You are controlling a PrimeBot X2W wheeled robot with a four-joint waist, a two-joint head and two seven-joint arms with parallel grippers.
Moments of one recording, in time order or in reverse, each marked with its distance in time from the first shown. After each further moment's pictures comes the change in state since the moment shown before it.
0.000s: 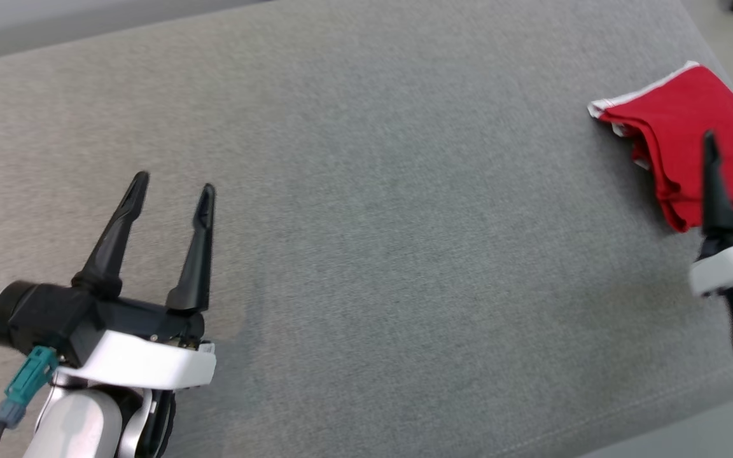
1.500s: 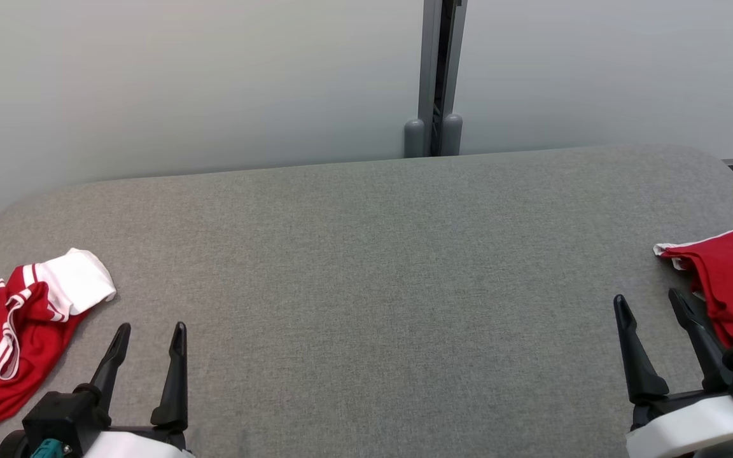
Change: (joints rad) left arm 0.318 0.006 0.041 0.060 -0.071 0.108 0.023; right arm 0.559 0.226 -0.008 -0.556 -0.122 0.000 0.243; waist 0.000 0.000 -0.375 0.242
